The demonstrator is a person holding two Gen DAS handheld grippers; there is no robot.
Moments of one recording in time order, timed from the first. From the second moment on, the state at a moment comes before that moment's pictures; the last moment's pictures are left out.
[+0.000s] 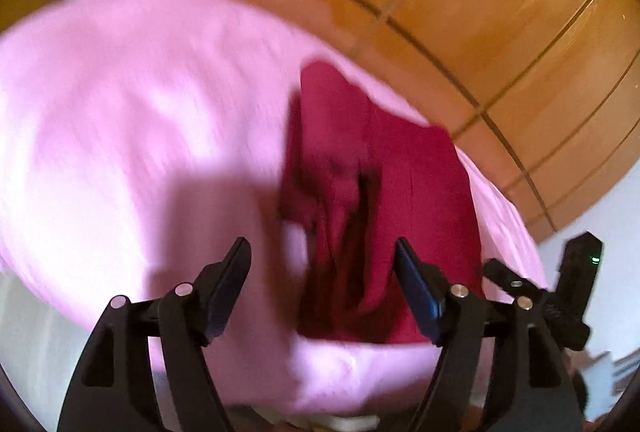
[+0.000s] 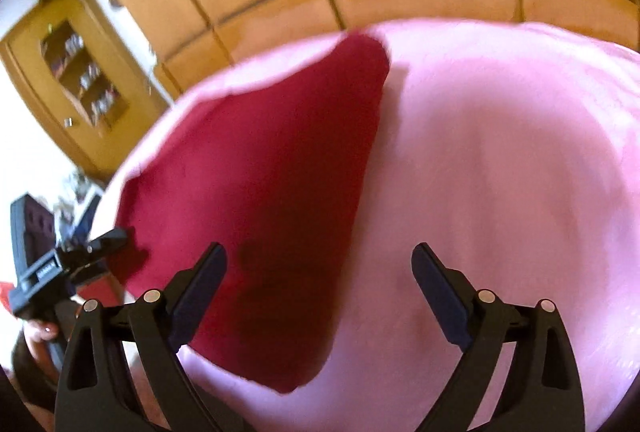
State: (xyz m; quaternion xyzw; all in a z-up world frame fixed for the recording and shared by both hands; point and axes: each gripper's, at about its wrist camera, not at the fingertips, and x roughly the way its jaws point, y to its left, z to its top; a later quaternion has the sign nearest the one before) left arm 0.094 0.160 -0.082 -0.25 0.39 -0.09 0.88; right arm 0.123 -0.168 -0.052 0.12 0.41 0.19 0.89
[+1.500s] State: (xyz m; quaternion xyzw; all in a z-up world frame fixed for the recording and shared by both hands) left arm 0.146 0.125 -0.120 -0.24 0.47 -0.21 0.83; right arm 0.176 -0.156 -0.101 0.27 0.50 0.27 0.78
